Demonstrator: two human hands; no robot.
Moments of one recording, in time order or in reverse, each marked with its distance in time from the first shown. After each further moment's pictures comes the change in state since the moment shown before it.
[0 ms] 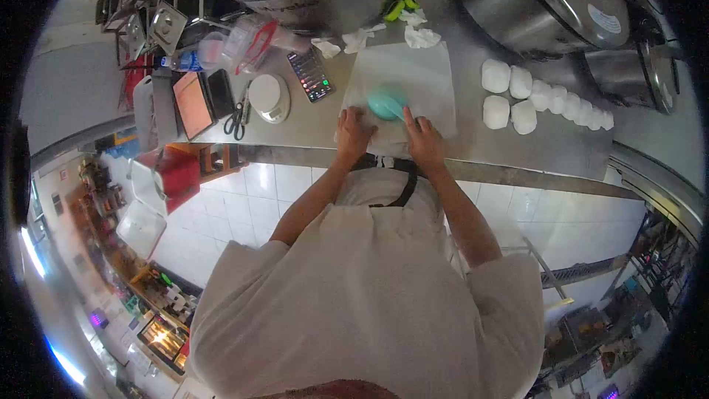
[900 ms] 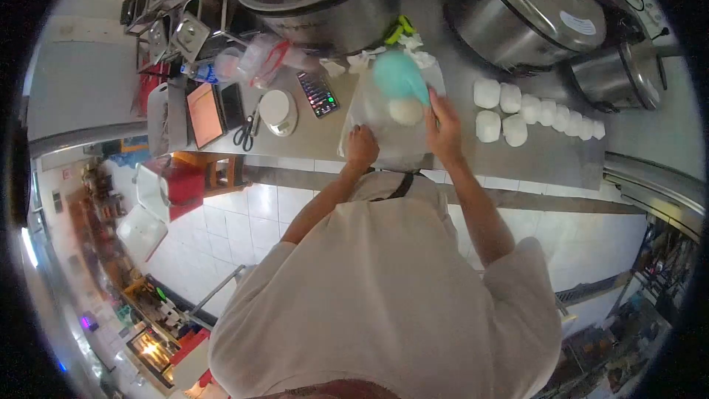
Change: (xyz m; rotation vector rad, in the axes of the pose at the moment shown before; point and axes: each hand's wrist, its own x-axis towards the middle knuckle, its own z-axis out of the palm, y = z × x) left_hand 0.009 -0.006 0.036 0.286 -0.075 -0.016; right_hand 0.071 -0.004 -0.099 0.531 0.354 -0.064
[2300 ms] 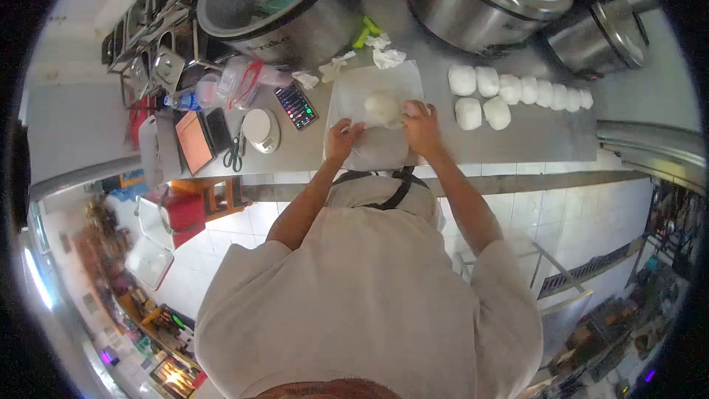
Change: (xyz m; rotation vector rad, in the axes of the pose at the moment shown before) left_hand 0.017 0.032 -0.059 -0.505 -0.050 -0.062; right_hand -0.036 0.056 -0.001 -0.697 -0.358 -0.023
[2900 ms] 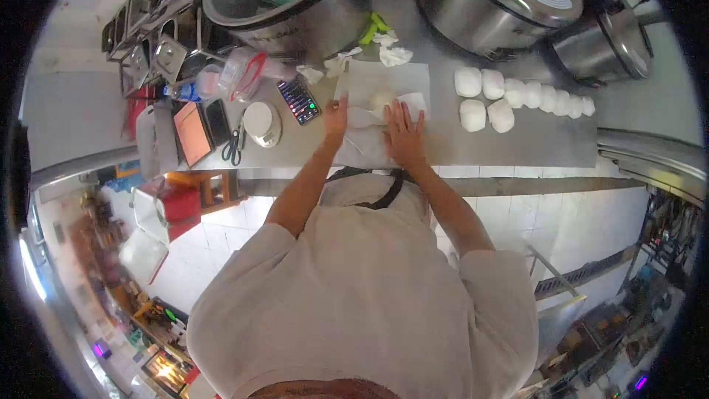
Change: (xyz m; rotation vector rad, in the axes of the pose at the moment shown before) left_hand 0.076 -0.045 0.015 -0.020 0.242 -0.191; right_hand -0.017 -0.059 0.048 -0.059 0.024 0.036
